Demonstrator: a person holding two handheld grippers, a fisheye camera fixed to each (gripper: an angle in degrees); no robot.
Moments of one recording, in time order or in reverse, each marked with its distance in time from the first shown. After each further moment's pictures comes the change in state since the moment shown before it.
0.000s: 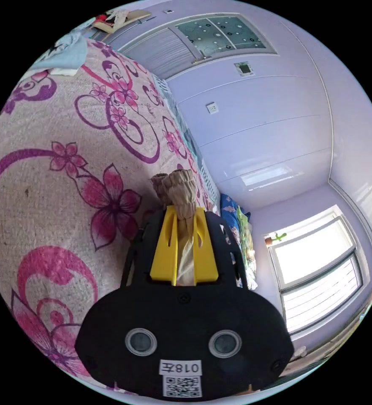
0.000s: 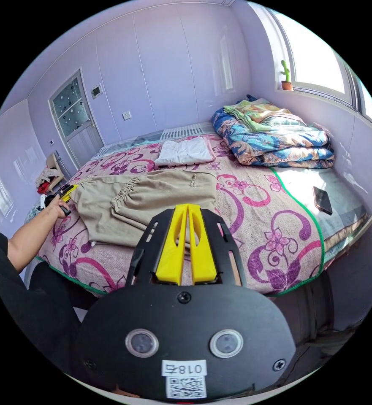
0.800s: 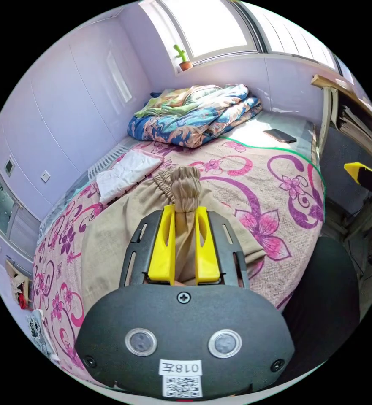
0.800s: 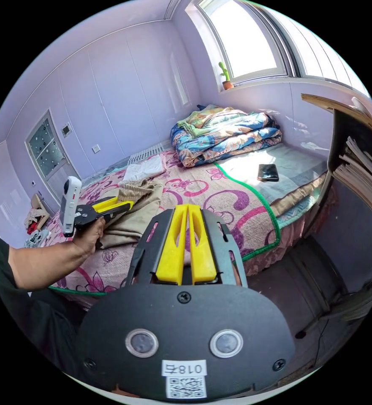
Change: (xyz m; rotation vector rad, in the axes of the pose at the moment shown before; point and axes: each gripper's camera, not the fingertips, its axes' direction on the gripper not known) left arm 0.452 0.460 0.179 -0.415 -0.329 1.457; right arm 0.092 0.005 -0.108 0.140 0.089 0.229
